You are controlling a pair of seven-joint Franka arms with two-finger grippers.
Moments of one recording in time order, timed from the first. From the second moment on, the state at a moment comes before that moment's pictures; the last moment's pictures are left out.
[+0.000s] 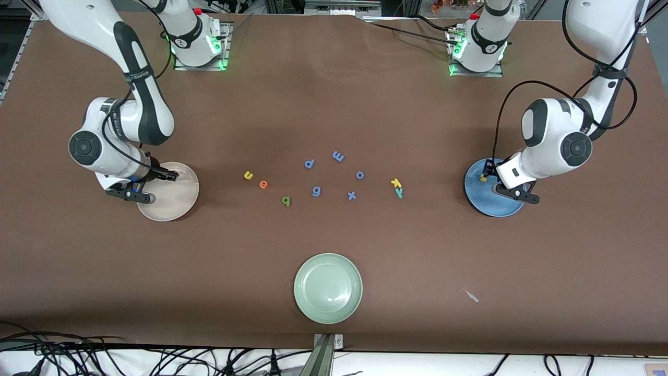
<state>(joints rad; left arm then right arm) -0.02 0.31 -0.03 -2.21 -0.09 2.33 0.32 0.37 0.37 -0.34 -2.13 0.14 2.32 0.17</state>
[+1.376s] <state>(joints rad) -0.32 0.56 -0.18 -2.01 -0.12 2.61 -0.23 0.42 0.47 -0.02 -2.12 0.17 2.51 0.88</state>
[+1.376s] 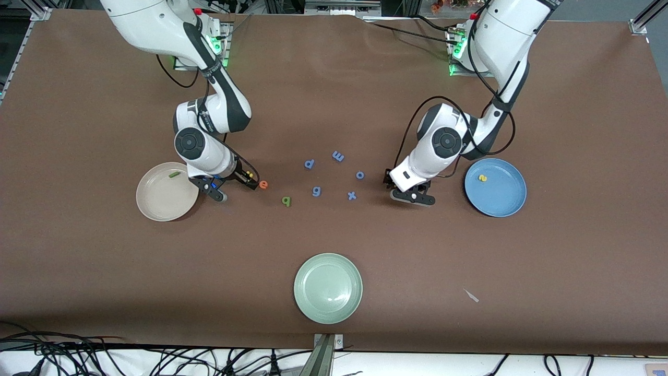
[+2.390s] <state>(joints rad) -0.32 0.58 -0.17 -2.00 -0.12 2.61 -0.23 0.42 0.45 -0.01 -2.17 0.17 2.59 0.89</state>
